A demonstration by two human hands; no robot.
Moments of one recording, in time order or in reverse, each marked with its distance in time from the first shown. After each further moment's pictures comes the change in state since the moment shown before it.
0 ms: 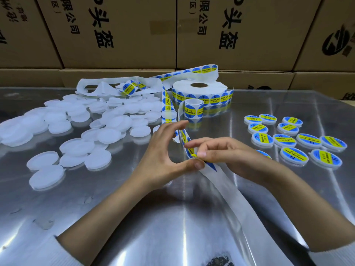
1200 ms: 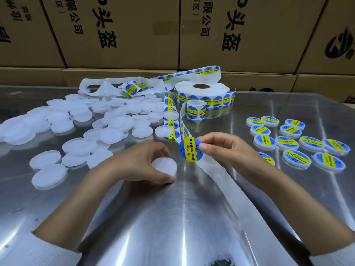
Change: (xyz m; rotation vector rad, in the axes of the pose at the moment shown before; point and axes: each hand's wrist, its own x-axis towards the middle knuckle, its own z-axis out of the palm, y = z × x) left_hand 0.009 -0.029 -0.049 0.416 -0.429 -0.225; right_hand 0.006 0.010 0.003 -0.017 0.276 -0.054
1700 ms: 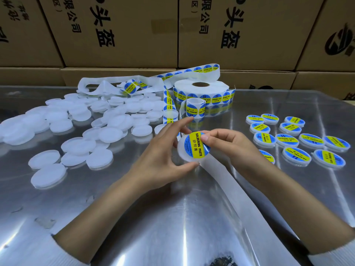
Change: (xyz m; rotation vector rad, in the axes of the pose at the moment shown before) left_hand 0.002 0.041 0.029 -0.247 0.469 0.420; right_hand 0.006 0.006 0.001 0.096 0.127 0.005
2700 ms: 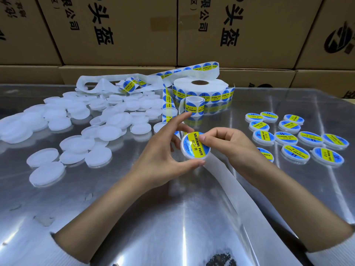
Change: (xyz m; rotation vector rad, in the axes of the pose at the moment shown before) left_hand -0.001 0.006 0.004 -0.164 0.027 -0.116; right_hand -0.003 -0.005 0.005 -0.019 0.040 0.041
